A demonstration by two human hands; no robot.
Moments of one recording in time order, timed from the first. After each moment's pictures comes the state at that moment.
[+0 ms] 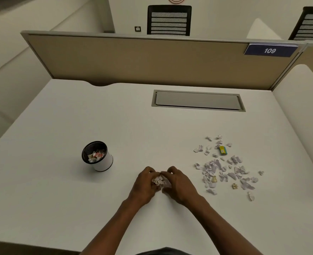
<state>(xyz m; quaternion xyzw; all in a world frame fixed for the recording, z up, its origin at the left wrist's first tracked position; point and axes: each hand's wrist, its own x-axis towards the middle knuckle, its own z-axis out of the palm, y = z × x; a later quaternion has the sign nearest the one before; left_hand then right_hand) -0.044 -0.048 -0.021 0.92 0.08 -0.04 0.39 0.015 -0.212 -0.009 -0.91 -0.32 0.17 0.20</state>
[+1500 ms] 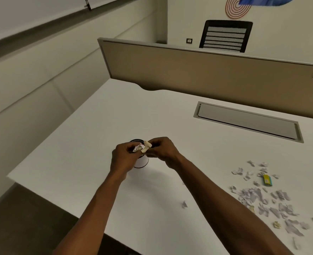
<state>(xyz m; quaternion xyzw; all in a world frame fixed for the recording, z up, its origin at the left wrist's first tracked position) -0.073 0.092 0.086 0.74 0.40 0.17 0.52 0.052 -0.020 0.087 -0.70 -0.22 0.40 0.55</state>
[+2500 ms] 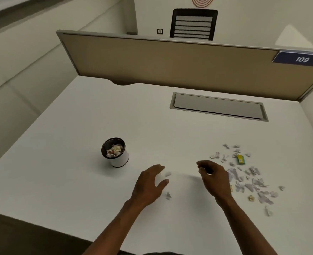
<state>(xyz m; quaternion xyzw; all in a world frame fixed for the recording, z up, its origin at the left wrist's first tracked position) -0.068 -0.026 0.001 0.90 0.16 0.01 0.40 0.043 -0.242 0.025 -0.87 -0.04 0.09 0.48</state>
